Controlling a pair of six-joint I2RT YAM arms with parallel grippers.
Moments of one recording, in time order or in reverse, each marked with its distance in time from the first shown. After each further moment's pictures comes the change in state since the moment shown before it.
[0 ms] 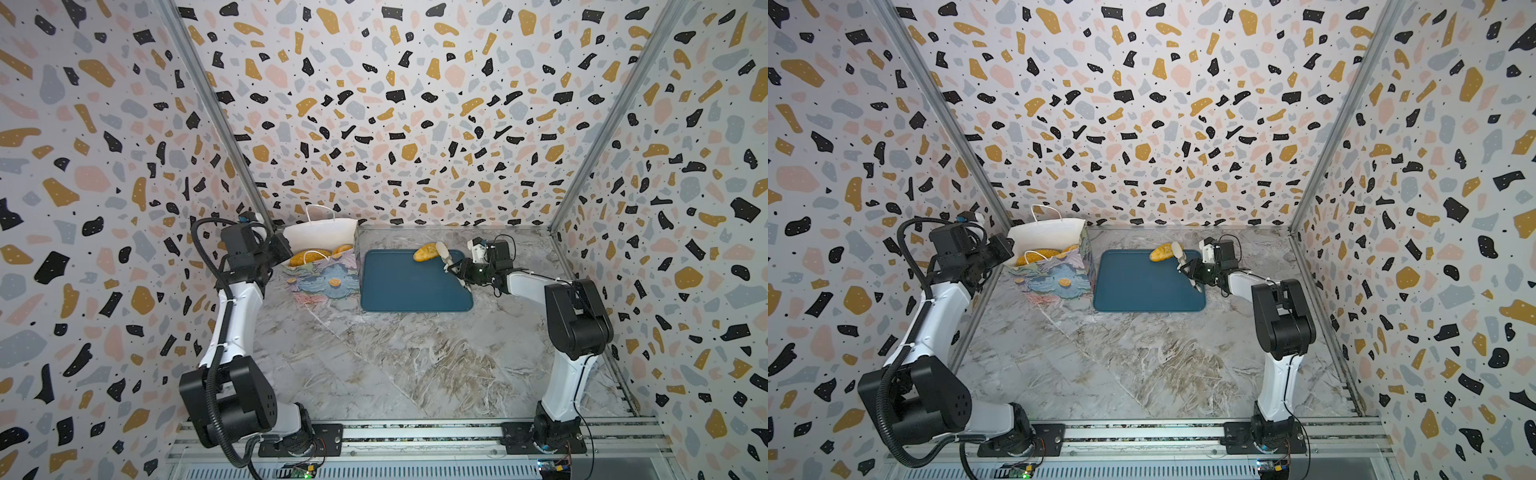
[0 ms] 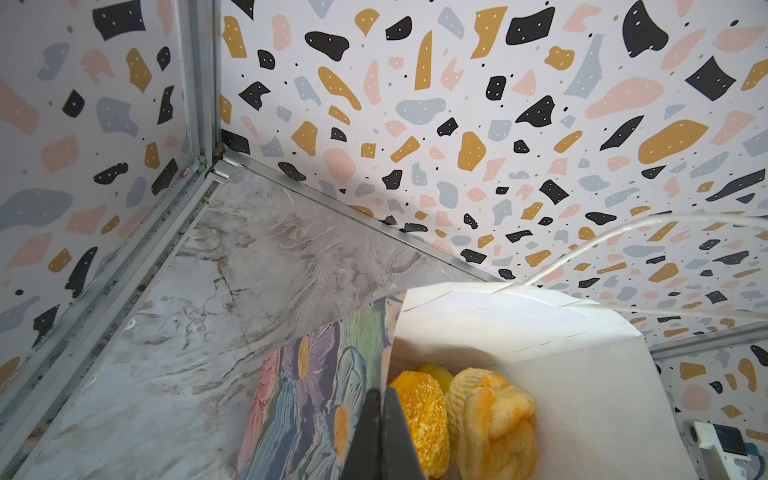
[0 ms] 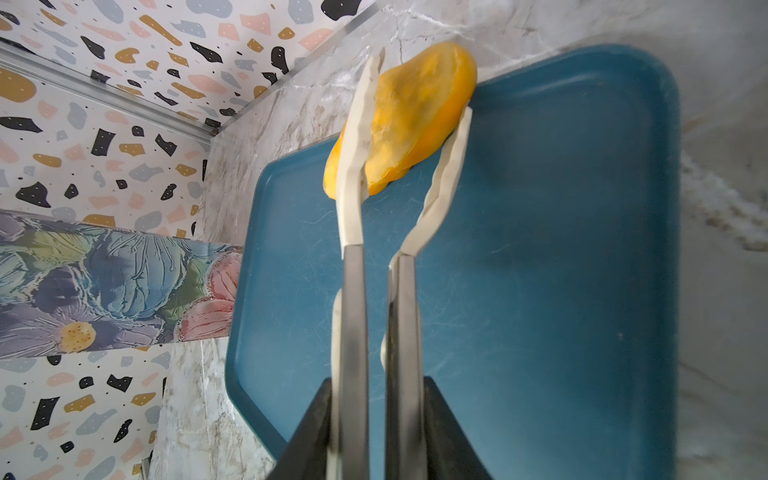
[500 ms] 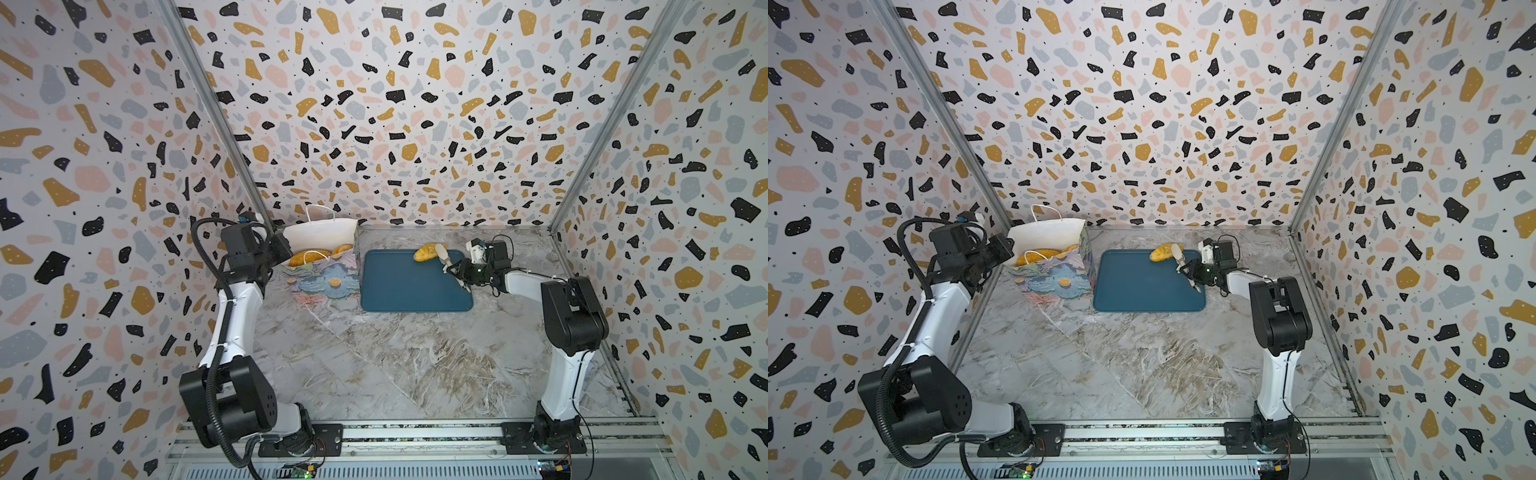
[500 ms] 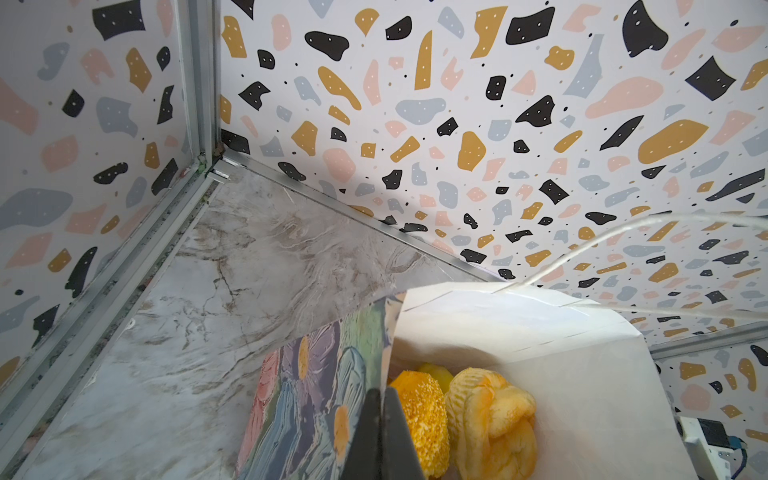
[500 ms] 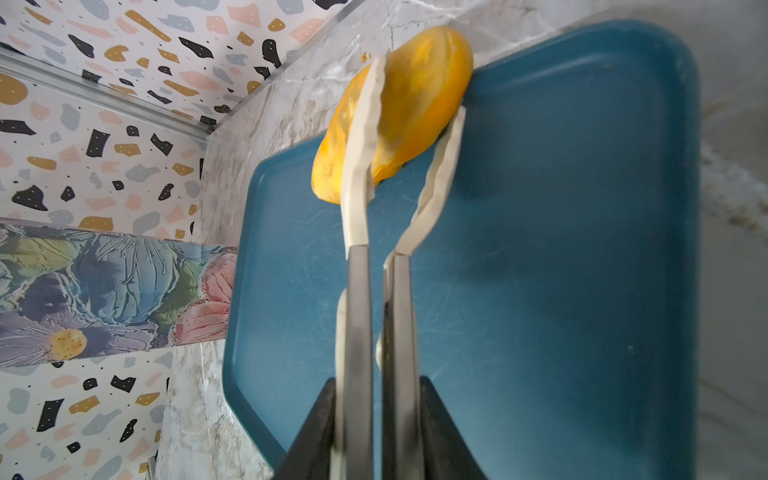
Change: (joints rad) left arm 0.000 0.000 0.000 0.000 0.000 0.000; right arm -0.001 0.042 0.027 -0.001 -0.013 0.012
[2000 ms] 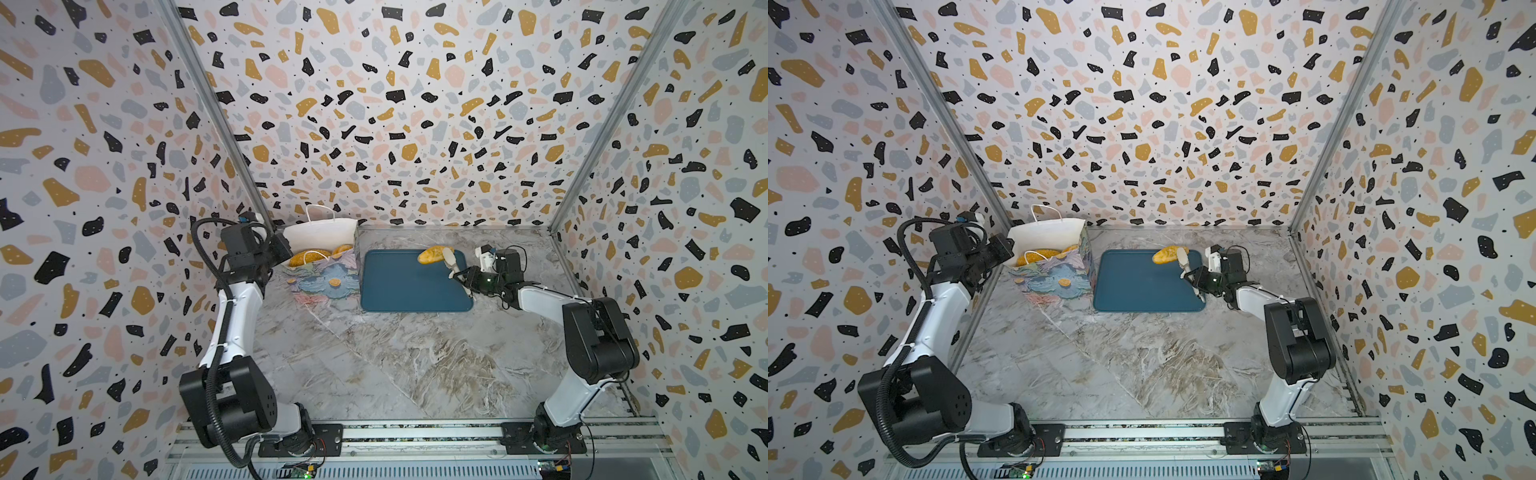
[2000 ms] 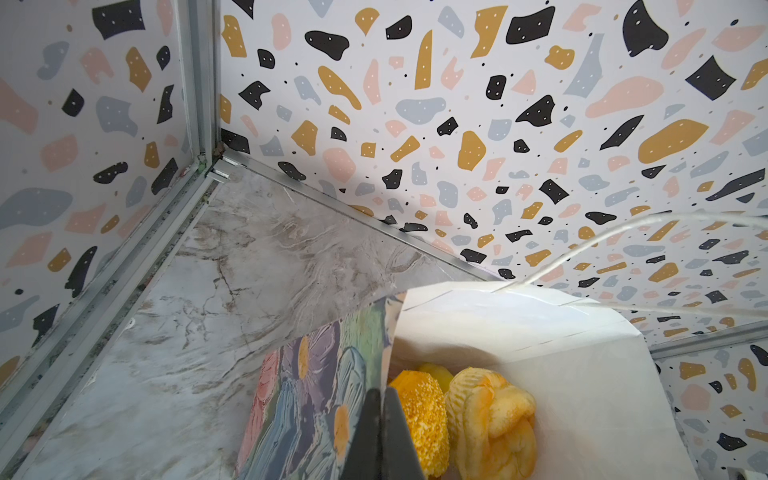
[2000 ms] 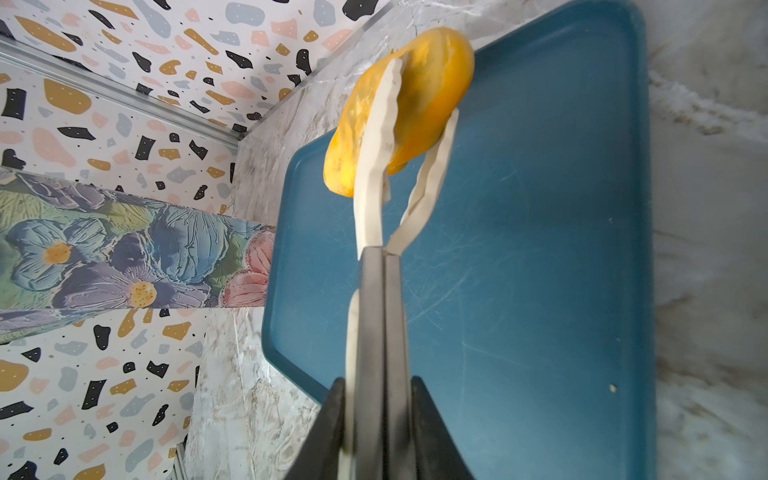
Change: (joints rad) left arm 0.000 0.000 0.000 -0.001 0.000 0.000; right arm 0.010 -0.275 -0.269 0.069 0.014 0.059
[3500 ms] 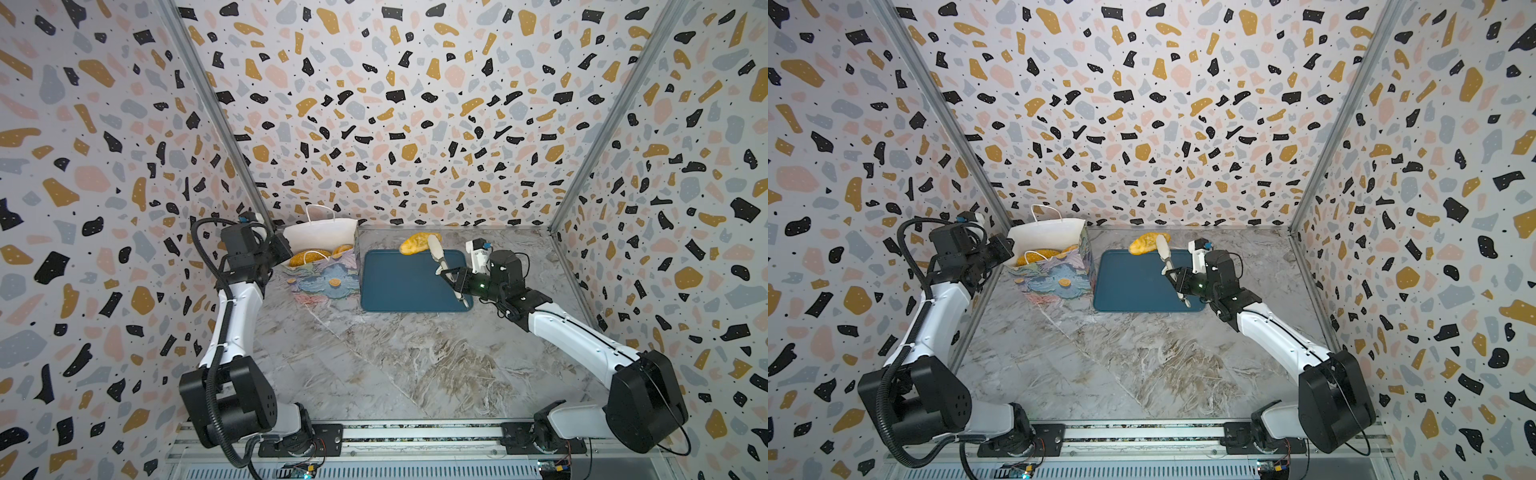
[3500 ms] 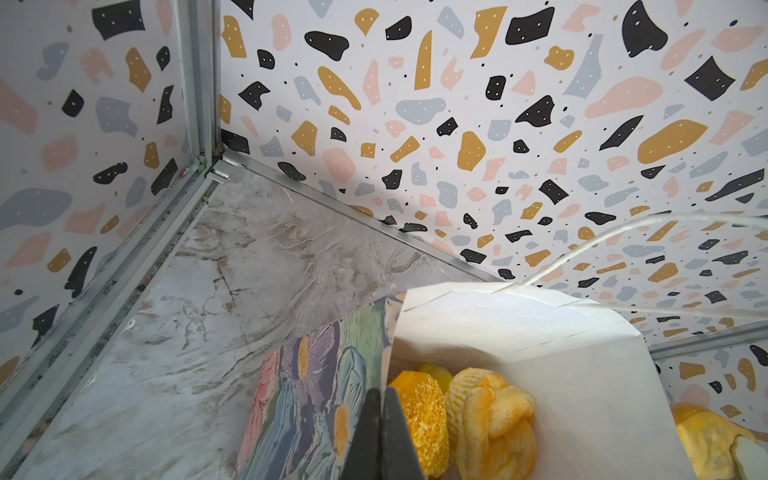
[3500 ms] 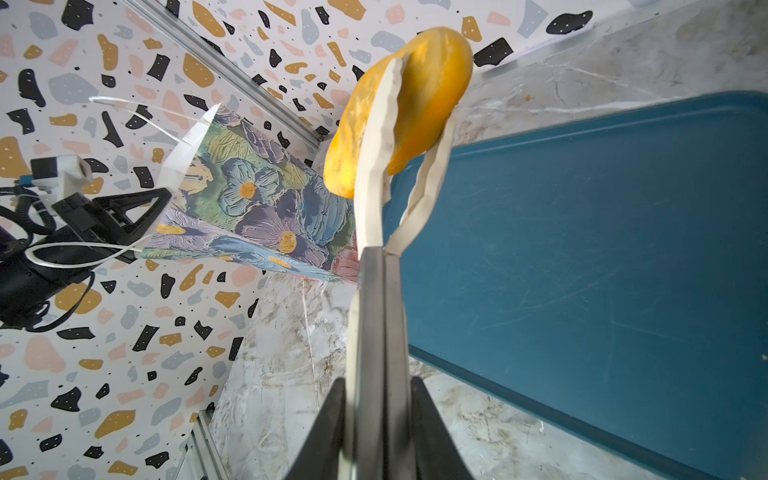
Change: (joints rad) left arm 0.000 0.000 0.000 0.001 0.000 0.000; right arm 0.248 -0.367 -0.021 -0.125 0.200 0.021
